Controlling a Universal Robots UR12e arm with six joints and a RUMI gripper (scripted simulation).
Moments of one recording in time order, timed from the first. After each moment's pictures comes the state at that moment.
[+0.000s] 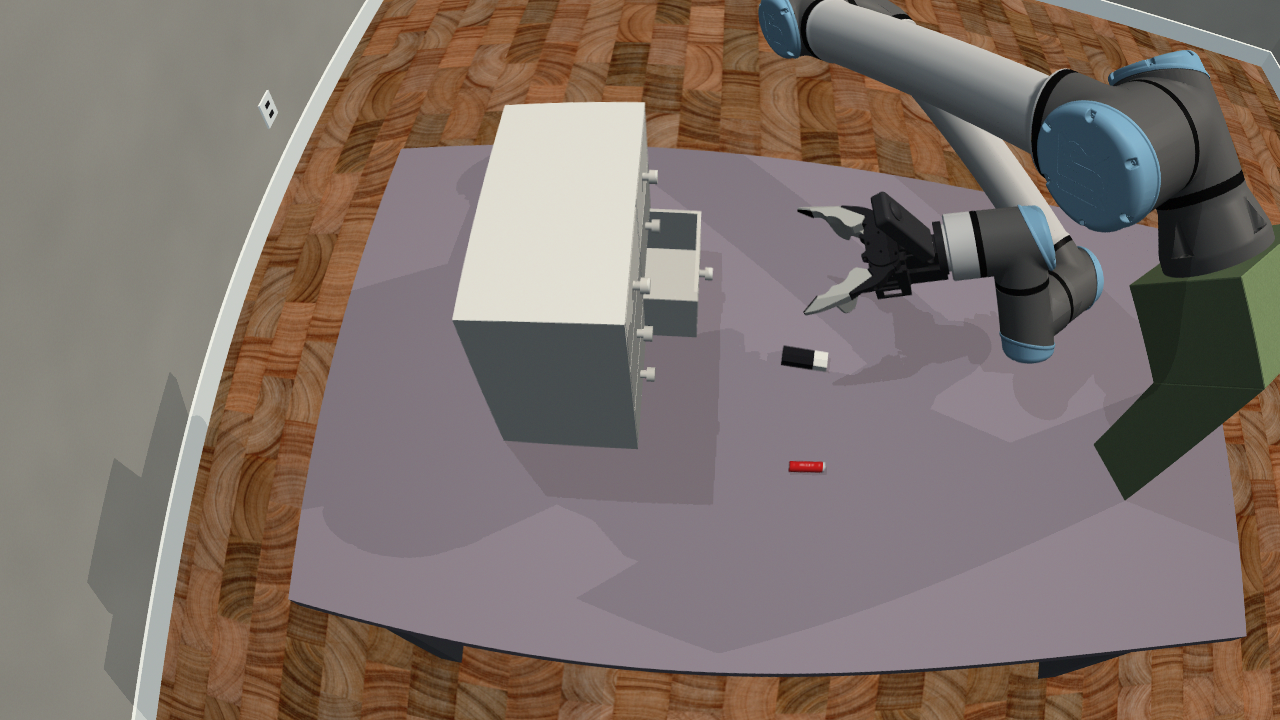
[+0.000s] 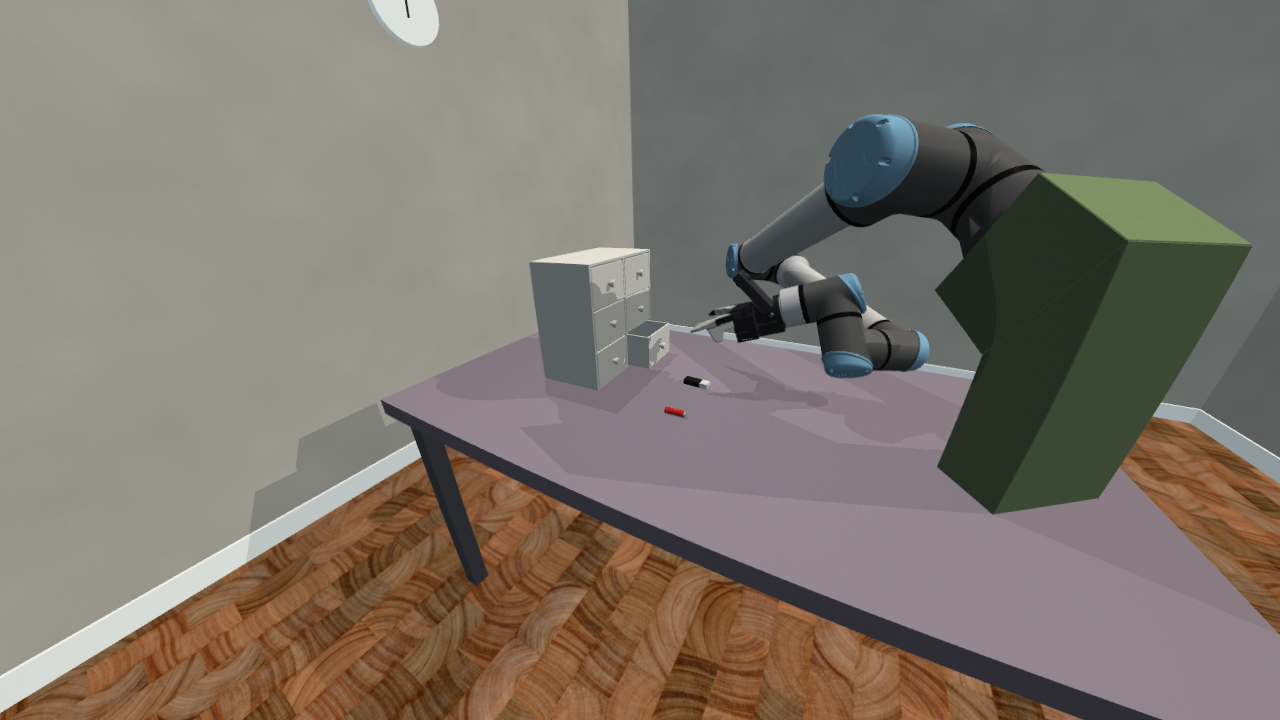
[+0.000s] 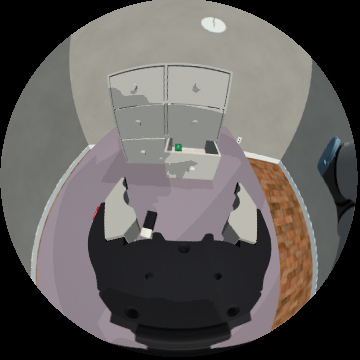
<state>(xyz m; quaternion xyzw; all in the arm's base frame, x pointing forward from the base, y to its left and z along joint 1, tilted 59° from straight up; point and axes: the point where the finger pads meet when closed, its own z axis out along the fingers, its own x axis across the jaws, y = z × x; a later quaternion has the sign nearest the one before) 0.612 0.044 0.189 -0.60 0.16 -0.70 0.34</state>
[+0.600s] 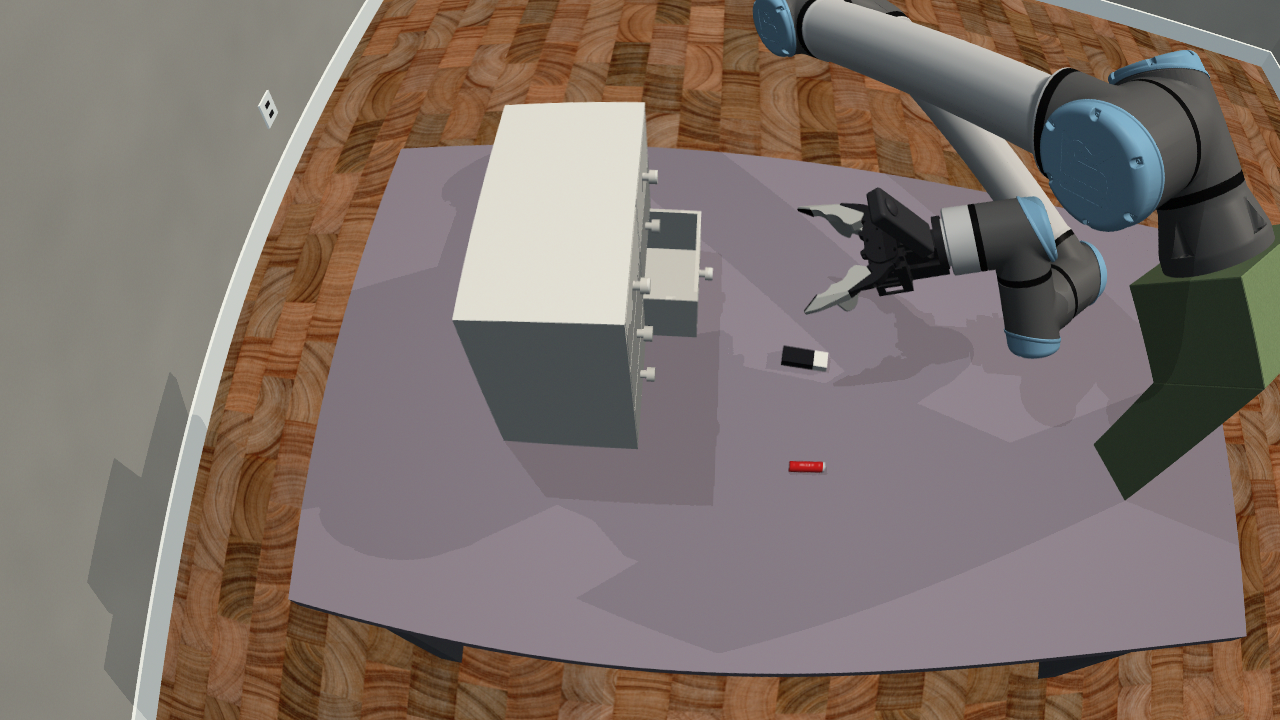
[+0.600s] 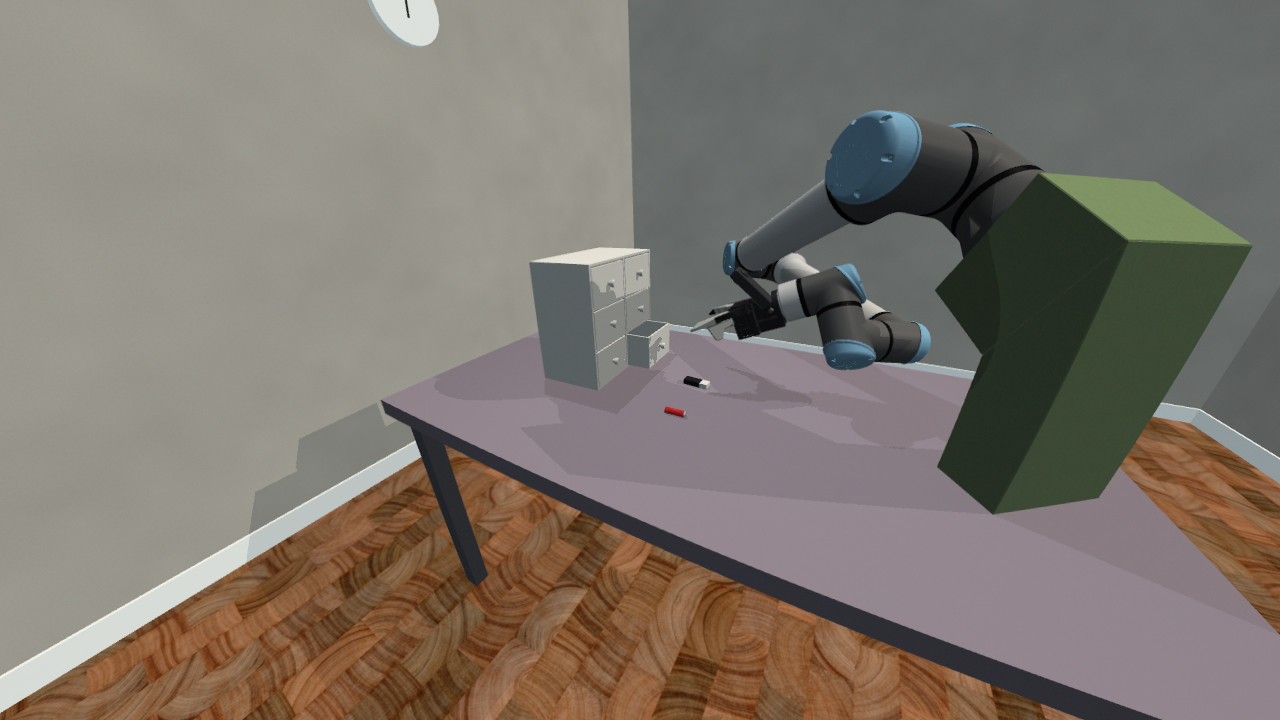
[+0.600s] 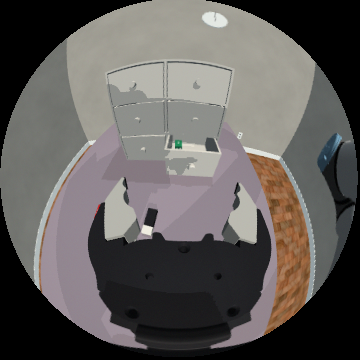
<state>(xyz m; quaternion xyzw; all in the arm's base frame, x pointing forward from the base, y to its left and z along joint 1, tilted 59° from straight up) 0.611 0.045 0.190 -0.61 0.18 -0.70 0.32</state>
